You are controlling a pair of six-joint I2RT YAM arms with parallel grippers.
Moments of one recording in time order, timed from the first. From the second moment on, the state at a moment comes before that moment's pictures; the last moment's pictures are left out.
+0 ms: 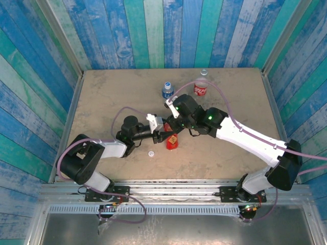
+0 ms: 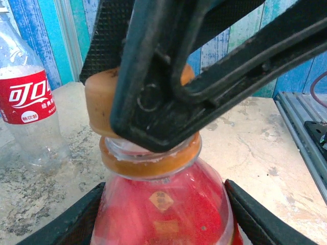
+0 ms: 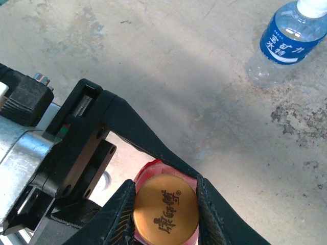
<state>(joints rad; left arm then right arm) -0.54 1.51 0.43 1.01 0.76 0.10 0.92 1.47 1.34 -0.68 0.10 0.20</state>
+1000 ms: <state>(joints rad) -0.55 1.51 0.43 1.01 0.76 0.12 0.95 1.45 1.34 -0.71 0.16 0.19</state>
